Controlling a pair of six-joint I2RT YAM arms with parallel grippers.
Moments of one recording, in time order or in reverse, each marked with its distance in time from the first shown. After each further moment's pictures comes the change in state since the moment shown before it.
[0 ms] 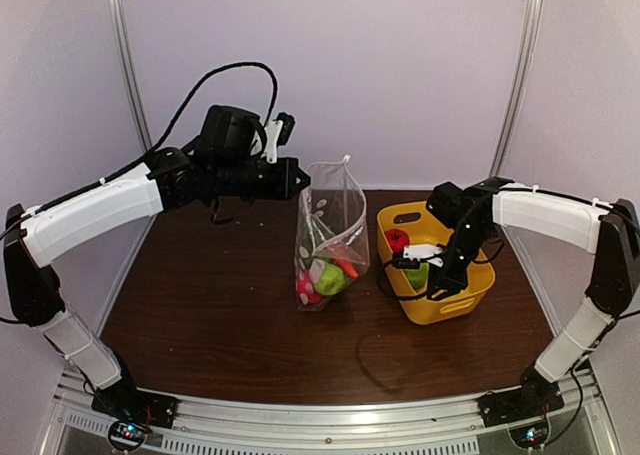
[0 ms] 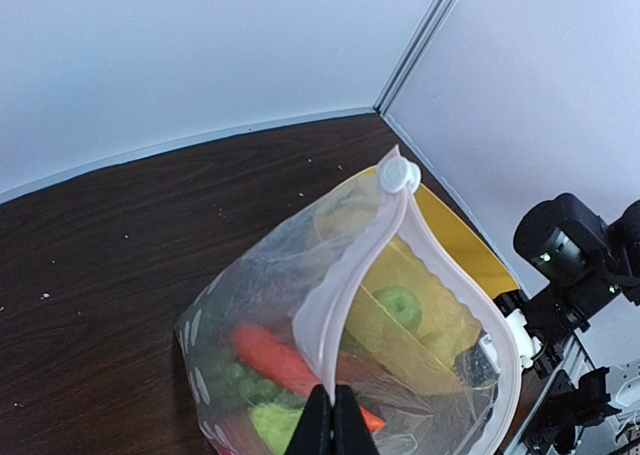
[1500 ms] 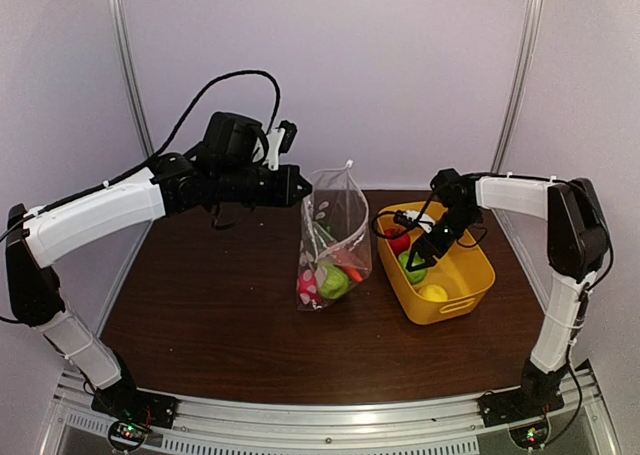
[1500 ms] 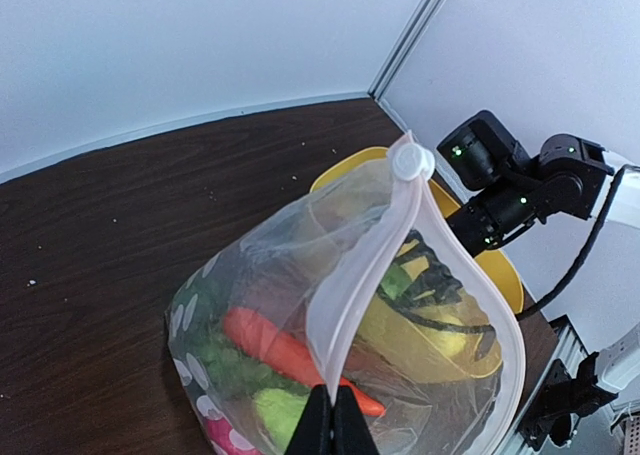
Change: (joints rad) left arm 0.000 -0.001 -0.037 0.015 0.041 -0.014; right arm -0.212 0.323 0.193 0.273 -0.140 0.253
